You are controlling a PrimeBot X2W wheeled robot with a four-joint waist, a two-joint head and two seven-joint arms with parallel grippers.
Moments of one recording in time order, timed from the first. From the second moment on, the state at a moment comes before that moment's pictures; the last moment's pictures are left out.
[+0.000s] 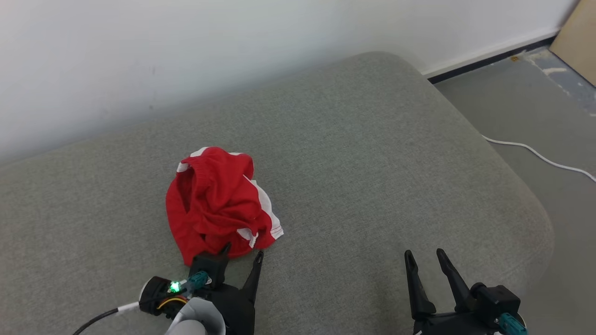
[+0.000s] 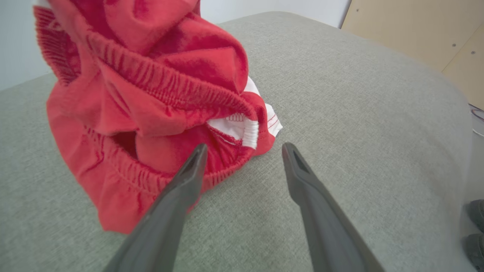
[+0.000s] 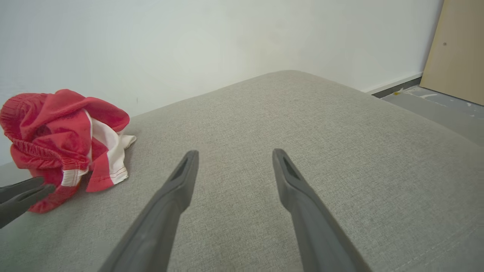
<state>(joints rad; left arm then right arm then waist) -0.39 0.09 -0.41 0.66 -0.26 -0.12 -0.12 -0.05 -0.05 0.05 0.30 0.22 0.13 -0.26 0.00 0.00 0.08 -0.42</state>
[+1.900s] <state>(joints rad) -0.38 0.29 -0.63 0.24 -1.01 0.04 -0.06 -0.05 -0.05 0.03 0.28 0.24 0.13 -0.26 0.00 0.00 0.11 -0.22</state>
